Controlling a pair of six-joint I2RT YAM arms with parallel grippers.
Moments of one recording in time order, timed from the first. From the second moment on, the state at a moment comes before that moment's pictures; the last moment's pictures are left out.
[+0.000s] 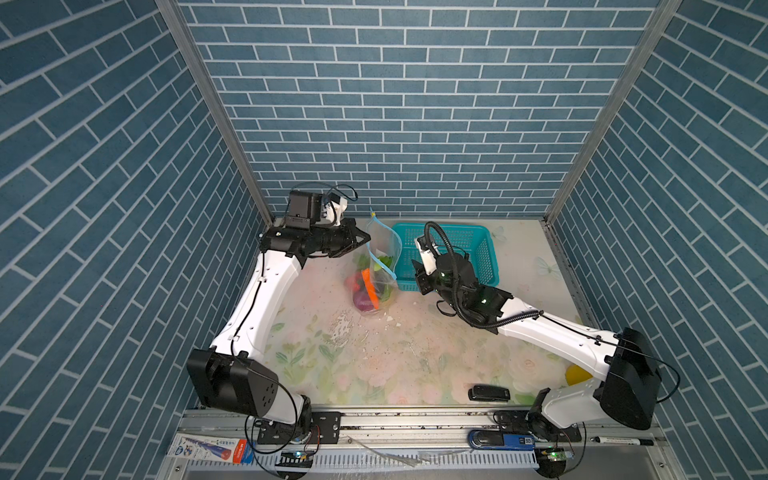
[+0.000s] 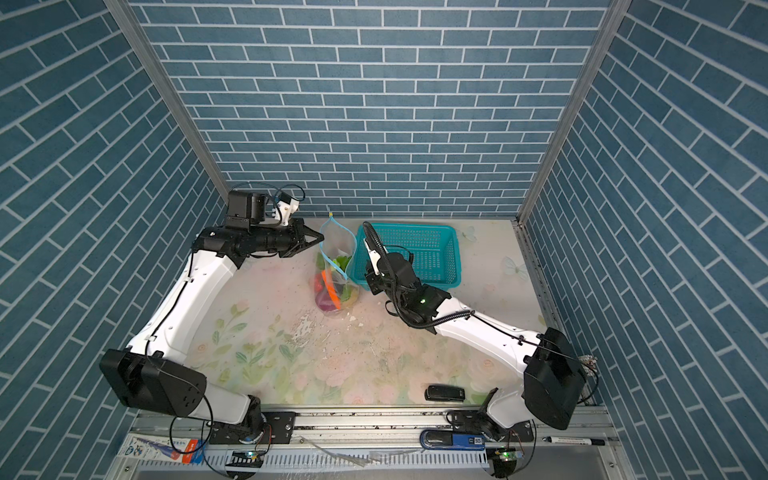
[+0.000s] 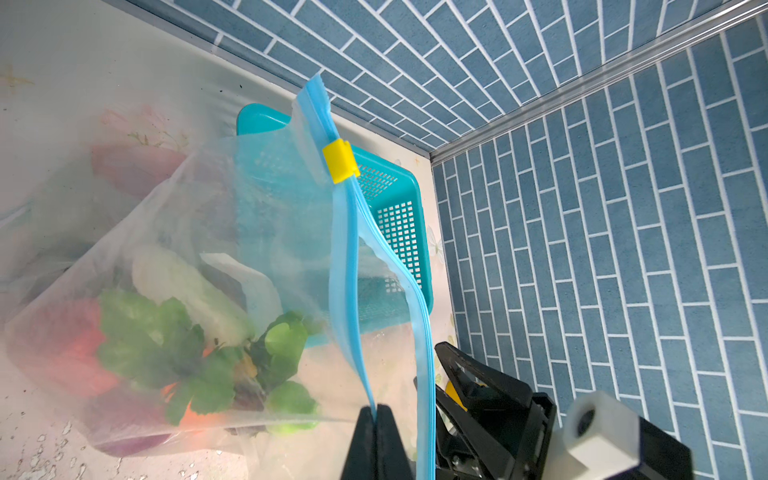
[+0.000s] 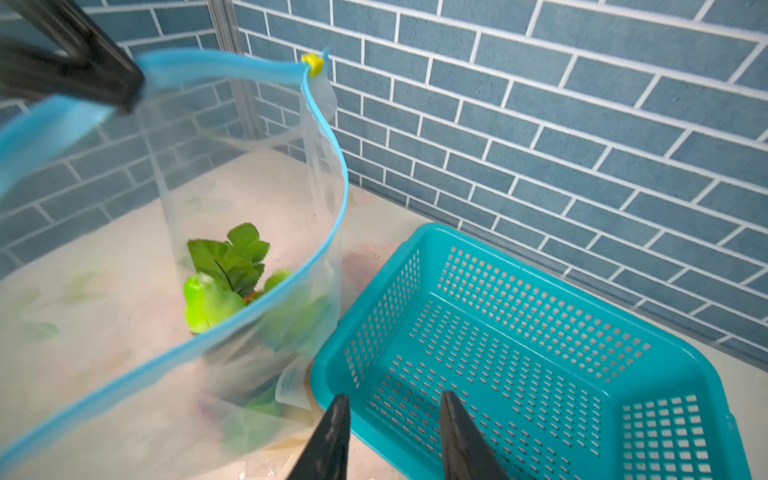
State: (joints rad) left arm -0.19 1.48 1.57 -0.78 0.65 -0.59; right arm 0.94 1.44 1.08 -0.01 0.37 0.02
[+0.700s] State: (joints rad) left arm -0.19 1.47 1.57 -0.78 0.65 -0.59; right arm 0.94 1.61 0.89 0.08 0.46 0.02
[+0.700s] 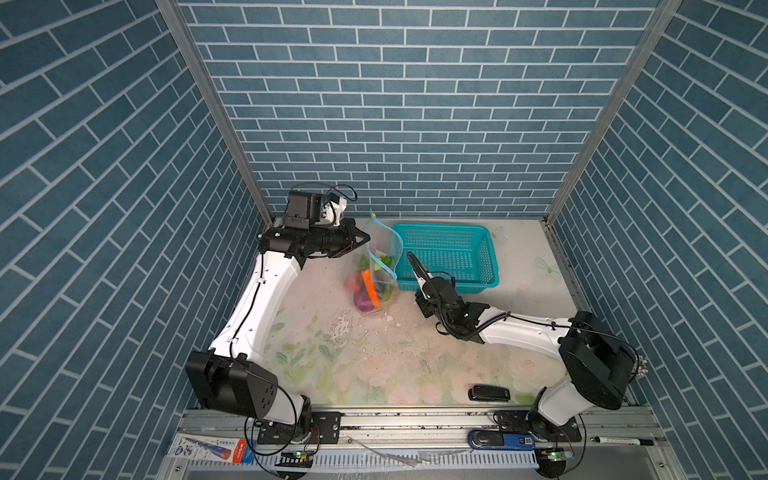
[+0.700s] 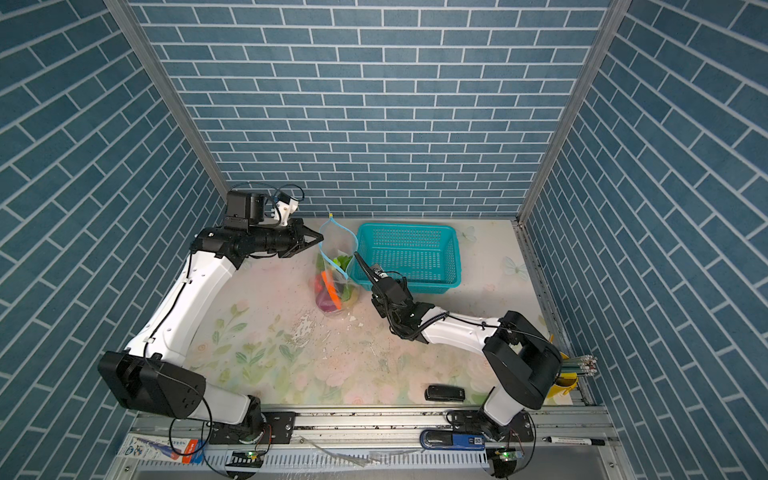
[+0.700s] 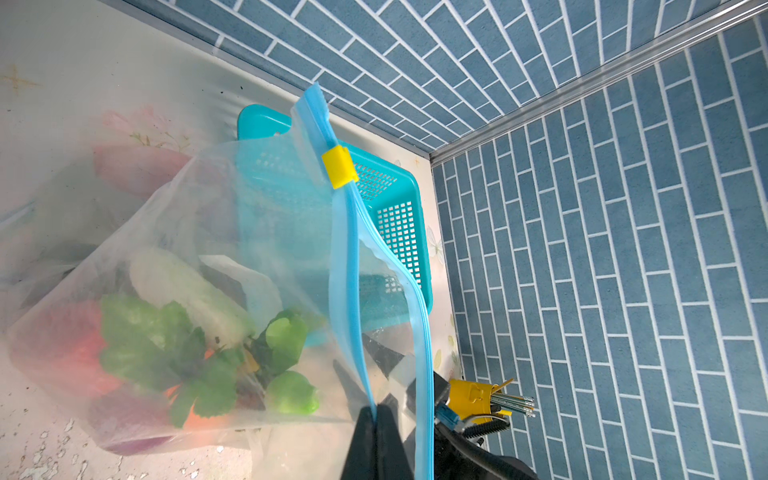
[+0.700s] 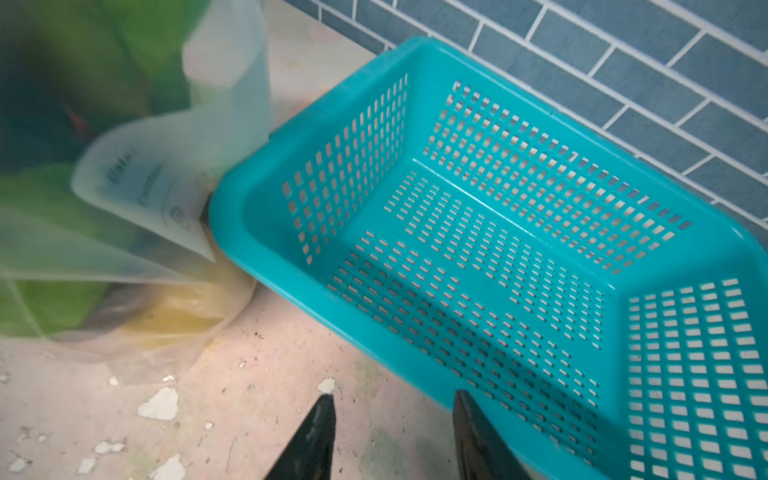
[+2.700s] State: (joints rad) left arm -0.19 1.47 1.57 -0.79 0.65 -0.59; right arm 0.66 1.94 1.13 0.18 0.47 -0.11
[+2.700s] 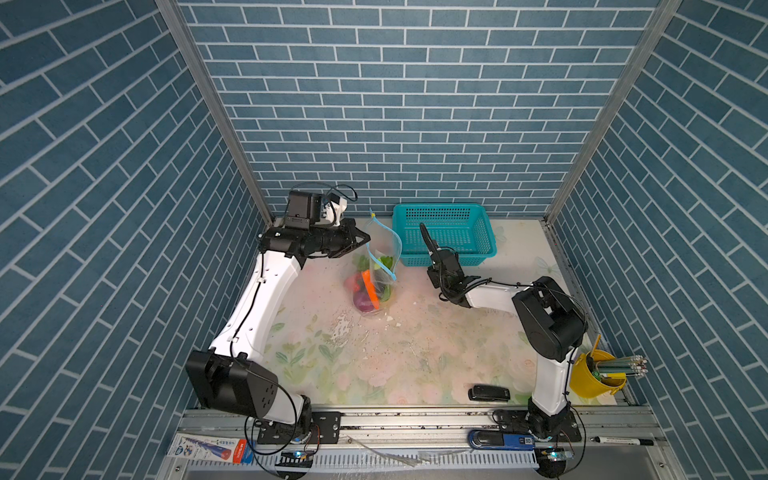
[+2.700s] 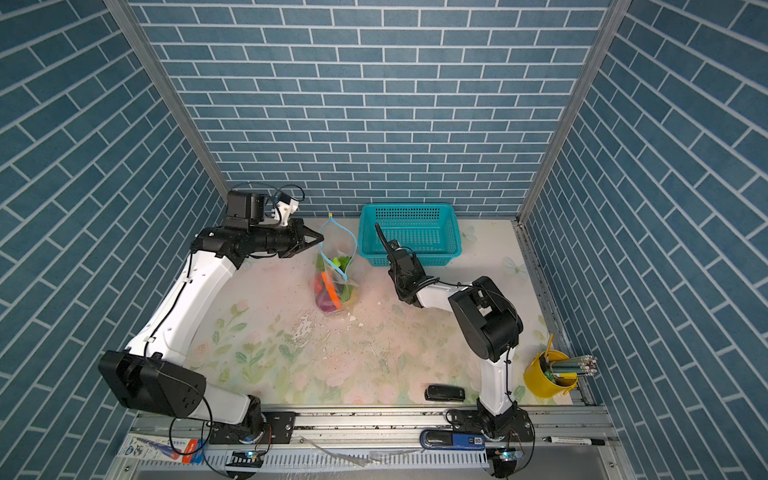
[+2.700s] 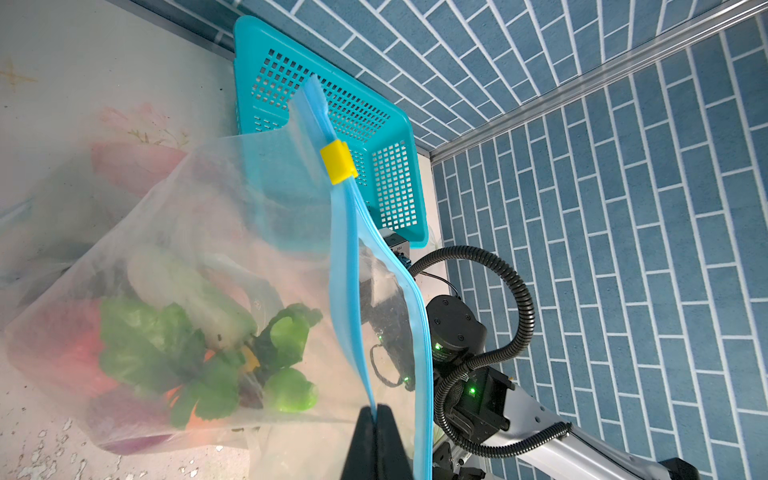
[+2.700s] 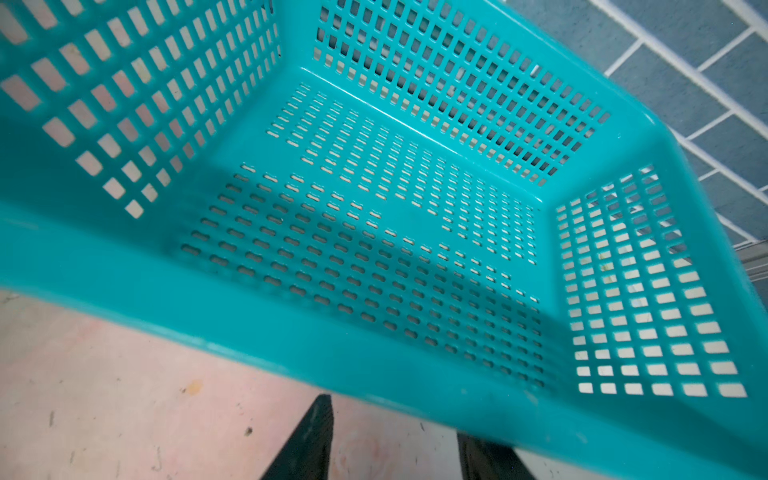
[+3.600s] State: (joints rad) left arm -0.19 1.50 1.60 -0.81 0.64 -0.56; right arm 0.66 1.53 0.93 0.10 0.06 0.16
